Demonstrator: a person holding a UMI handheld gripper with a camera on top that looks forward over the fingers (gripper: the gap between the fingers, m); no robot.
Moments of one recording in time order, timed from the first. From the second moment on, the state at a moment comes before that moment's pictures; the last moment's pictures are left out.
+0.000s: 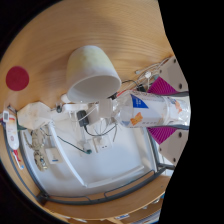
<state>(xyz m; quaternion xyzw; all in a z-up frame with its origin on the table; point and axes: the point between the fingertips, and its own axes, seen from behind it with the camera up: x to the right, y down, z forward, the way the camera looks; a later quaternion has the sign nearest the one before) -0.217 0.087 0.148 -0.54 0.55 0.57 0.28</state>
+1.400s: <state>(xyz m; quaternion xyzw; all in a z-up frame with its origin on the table) 0.091 0.089 0.110 -0.81 0.10 -0.06 0.57</state>
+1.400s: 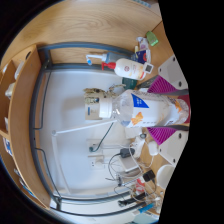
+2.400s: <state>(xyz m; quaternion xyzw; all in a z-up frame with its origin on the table) 0.022 -0.095 0.090 -0.91 0.06 -0.07 0.42</state>
